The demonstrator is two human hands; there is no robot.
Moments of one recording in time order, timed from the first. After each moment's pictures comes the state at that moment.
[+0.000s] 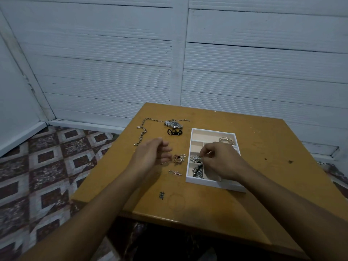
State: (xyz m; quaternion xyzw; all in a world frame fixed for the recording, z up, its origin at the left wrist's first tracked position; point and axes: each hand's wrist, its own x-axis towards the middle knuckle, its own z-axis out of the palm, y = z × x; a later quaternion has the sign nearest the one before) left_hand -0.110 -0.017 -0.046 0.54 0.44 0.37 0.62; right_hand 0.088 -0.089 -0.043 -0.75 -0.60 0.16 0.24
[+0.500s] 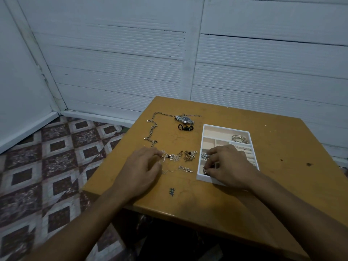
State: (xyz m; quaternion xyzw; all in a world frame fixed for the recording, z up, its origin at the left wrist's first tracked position) left_hand -0.171 -0.014 -0.087 0.84 0.44 0.25 0.19; right_hand 0.070 -0.094 -0.046 -0.74 -0.66 0.09 0.06
